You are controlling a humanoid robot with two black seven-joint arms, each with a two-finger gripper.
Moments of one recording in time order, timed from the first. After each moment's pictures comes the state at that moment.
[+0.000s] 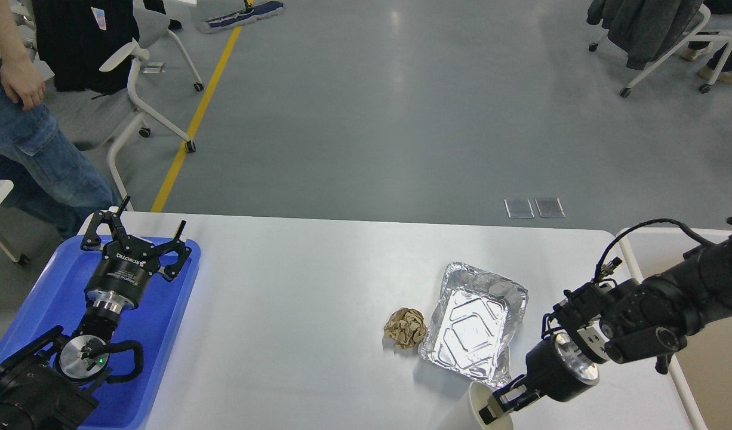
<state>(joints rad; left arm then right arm) -0.48 0.36 -0.88 -0.46 -0.17 -0.78 -0.41 1.57 -0.23 -1.25 1.37 -0.68 0.08 0.67</state>
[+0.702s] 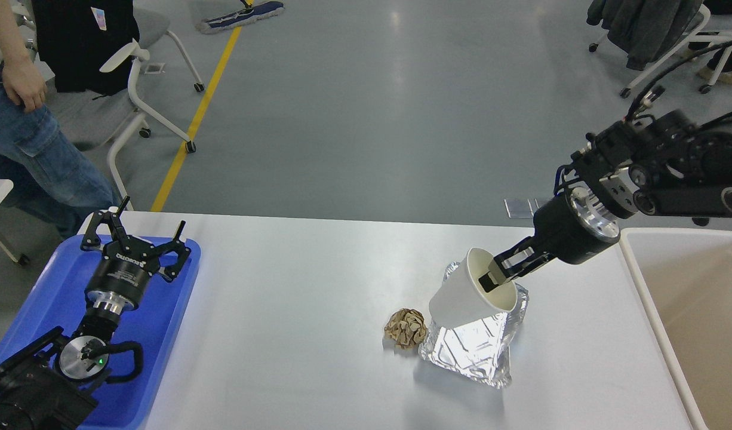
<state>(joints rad) -0.48 0.36 -0.88 -0.46 -0.17 -0.78 -0.41 2.14 -0.30 -1.27 1.41 -0.66 0.33 0.71</state>
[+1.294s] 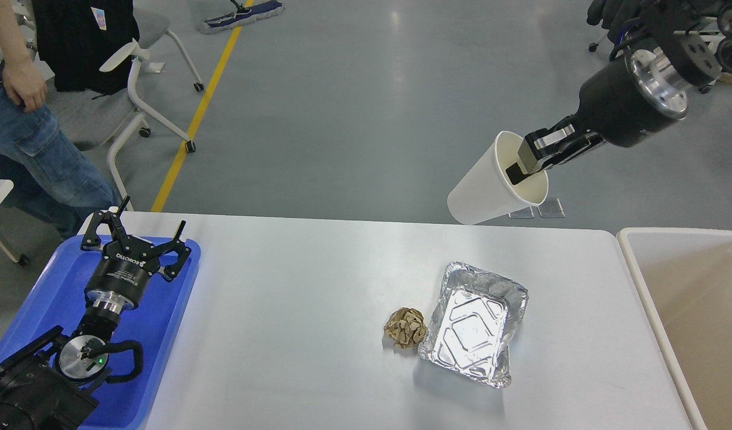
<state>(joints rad) -0.48 0.36 -0.88 -0.46 -0.17 -0.78 -0.41 2.38 -0.38 -1.26 1.29 -0.66 0.56 0.71</state>
